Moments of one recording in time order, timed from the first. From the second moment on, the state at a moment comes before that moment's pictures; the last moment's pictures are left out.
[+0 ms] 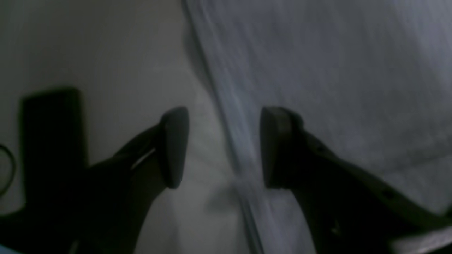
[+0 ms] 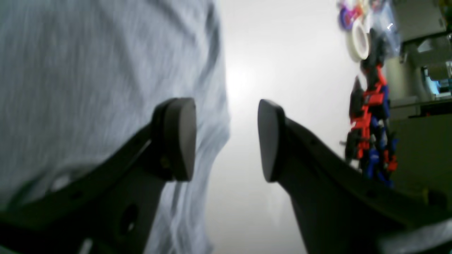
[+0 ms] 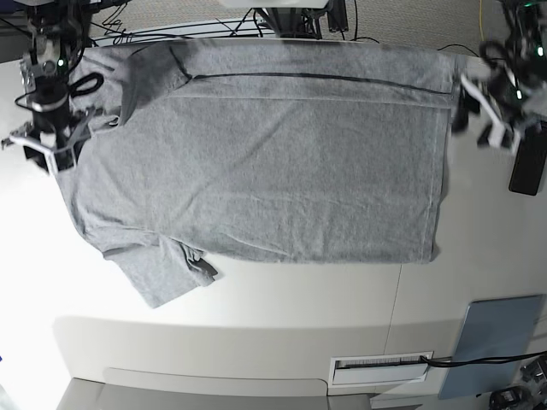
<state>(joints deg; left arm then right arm) 30.6 -27.7 -26.5 108.5 -31.9 -29.9 37.3 -28.7 31.0 16.6 115.1 -4.3 6.6 -36.9</state>
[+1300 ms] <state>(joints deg) -34.6 -19.7 -0.8 31.3 -16.8 -25.3 27.3 -19.9 30.9 16.6 115.1 6.6 6.6 -44.3</state>
